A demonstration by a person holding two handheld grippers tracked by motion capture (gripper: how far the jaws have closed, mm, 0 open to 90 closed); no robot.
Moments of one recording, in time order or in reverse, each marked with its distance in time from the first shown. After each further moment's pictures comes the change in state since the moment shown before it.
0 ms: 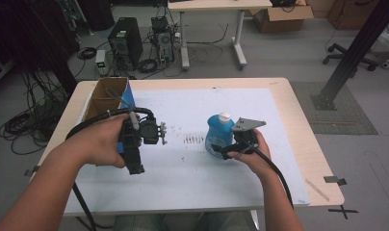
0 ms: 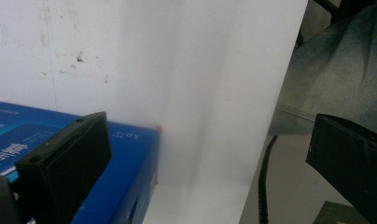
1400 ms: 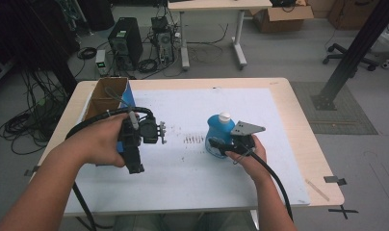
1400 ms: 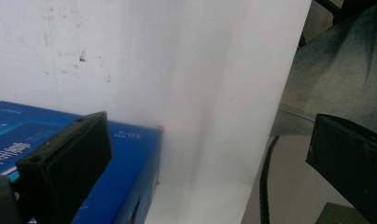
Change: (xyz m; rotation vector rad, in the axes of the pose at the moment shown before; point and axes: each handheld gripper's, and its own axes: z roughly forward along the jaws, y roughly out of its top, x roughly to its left) left arm 0.002 -0.001 0.000 -0.006 0.006 -0.001; right arm 0.005 -0.011 0.009 -0.102 0.012 -0.011
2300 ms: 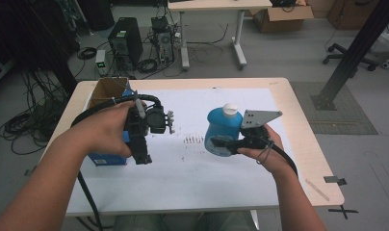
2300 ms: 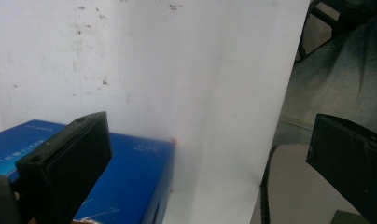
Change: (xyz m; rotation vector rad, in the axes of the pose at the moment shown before) left arm 0.005 0.019 -0.032 -0.041 0.020 0.033; right arm 0.021 0.078 -0.061 -0.016 0.250 -0.148
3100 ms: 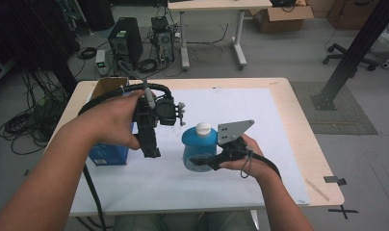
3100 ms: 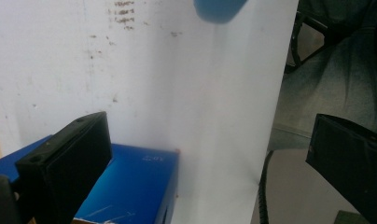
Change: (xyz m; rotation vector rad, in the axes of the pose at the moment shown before) left arm 0.002 0.021 -0.027 -0.022 -0.003 0.032; right arm 0.031 0.003 0.049 0.016 0.241 -0.119
